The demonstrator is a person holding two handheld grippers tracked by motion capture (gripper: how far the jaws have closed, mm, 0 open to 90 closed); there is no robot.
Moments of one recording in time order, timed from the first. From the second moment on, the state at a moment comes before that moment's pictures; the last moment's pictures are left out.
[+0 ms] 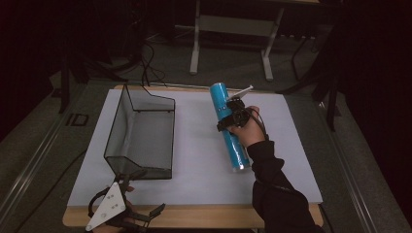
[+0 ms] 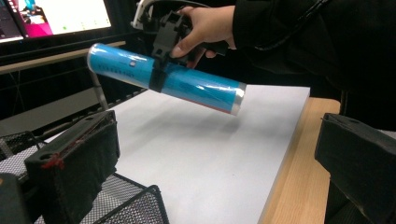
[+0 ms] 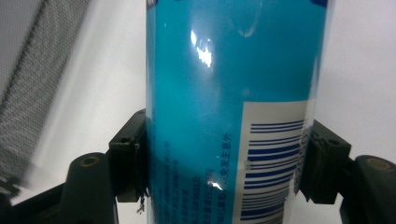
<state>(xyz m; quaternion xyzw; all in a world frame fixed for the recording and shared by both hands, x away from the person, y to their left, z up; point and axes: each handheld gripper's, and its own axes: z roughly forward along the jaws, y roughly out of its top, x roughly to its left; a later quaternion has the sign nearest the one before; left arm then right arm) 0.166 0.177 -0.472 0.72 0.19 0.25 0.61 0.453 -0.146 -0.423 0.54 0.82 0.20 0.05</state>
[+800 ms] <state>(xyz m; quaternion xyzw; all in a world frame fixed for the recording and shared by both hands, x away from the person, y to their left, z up) 0.164 0.176 -0.472 0.72 0.19 0.27 0.61 0.457 -0.073 -0.374 0.50 0.82 0.26 0.04</state>
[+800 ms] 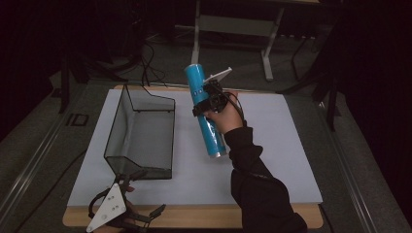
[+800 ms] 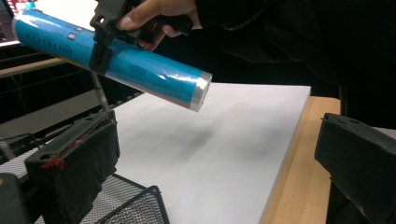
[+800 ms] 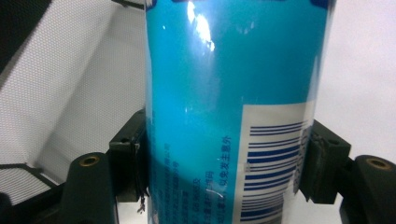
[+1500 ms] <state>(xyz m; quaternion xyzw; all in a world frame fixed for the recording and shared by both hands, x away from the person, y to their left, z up) 0.165 0.179 -0.471 0.72 0.20 0.28 0.60 0.456 -0.009 -0.349 0.50 0.80 0.34 0.03</state>
